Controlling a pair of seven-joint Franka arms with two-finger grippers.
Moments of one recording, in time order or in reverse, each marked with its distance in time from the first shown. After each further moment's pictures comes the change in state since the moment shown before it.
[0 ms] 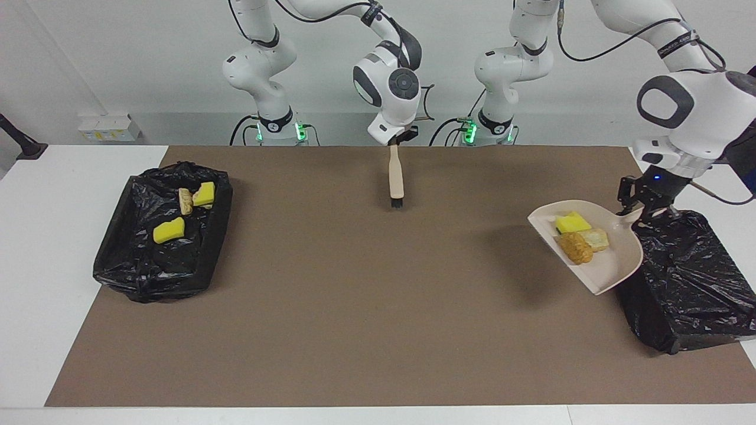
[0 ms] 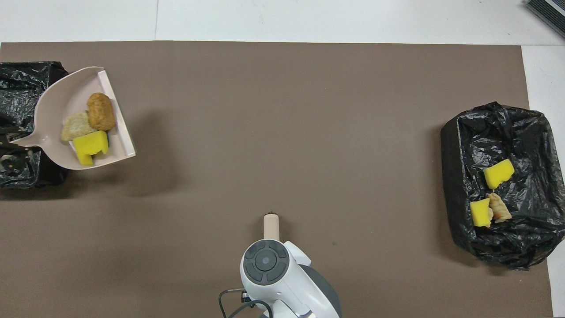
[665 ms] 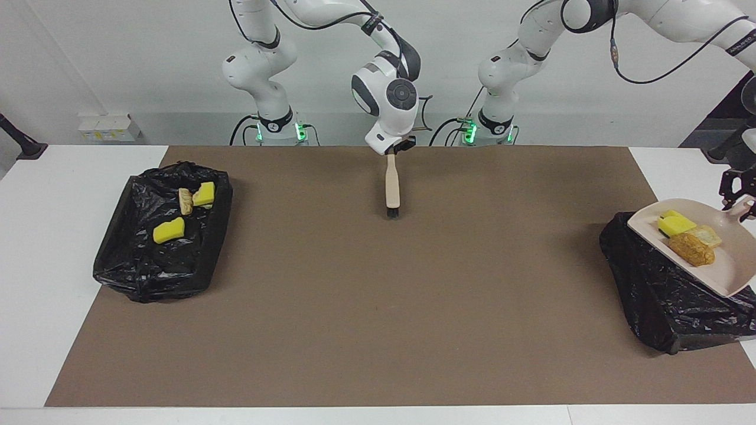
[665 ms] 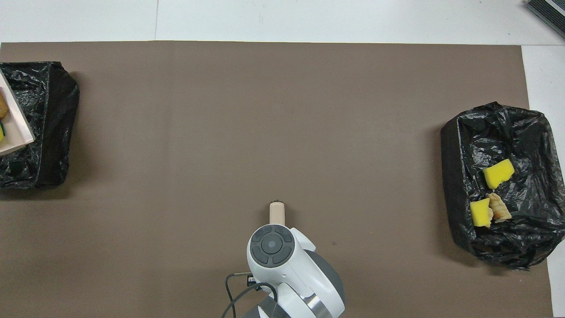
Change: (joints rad) left arm 0.281 0.303 -0.013 0.469 0.003 -0.159 0.170; right arm -0.041 0.019 -0.012 0.021 -0.043 0.022 -0.014
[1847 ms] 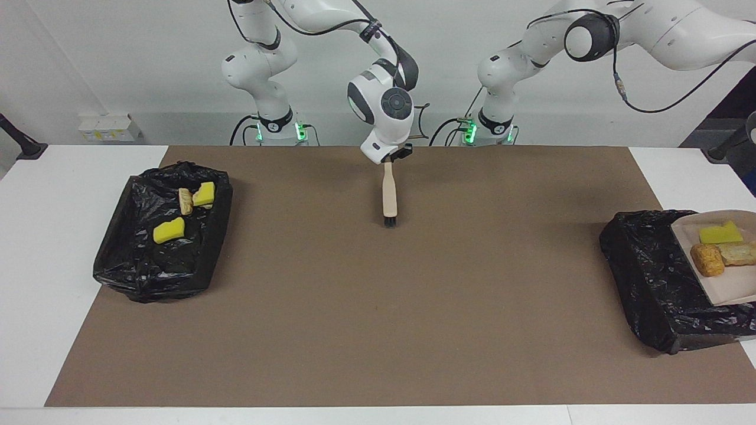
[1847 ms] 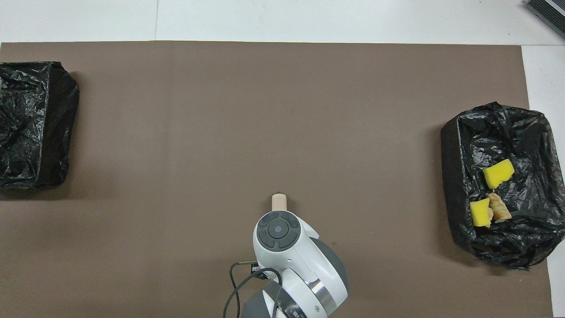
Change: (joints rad) left arm -0.050 0.166 -0.052 0.223 0.585 0.174 0.278; right arm -0.033 0.027 0.001 0.022 -0.003 0.000 -0.039
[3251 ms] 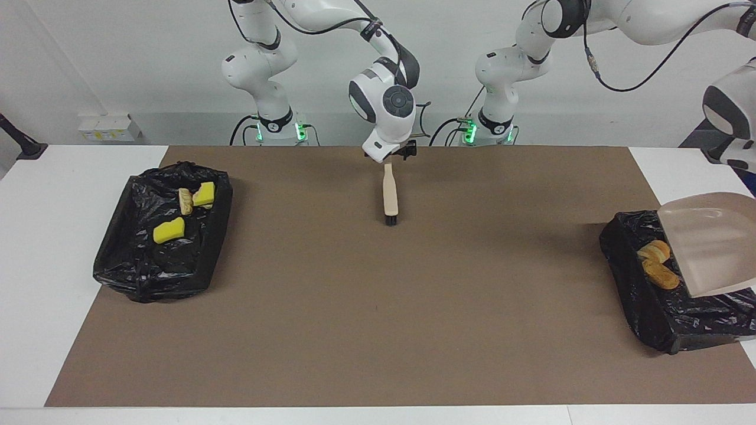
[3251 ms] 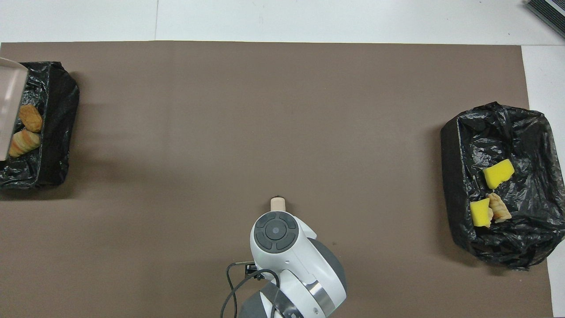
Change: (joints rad) left arm -0.242 -0.197 -0.008 -0.172 0.214 -0.132 -0.237; right arm 0.004 -0.004 -0.001 0.023 0.000 0.002 0.000
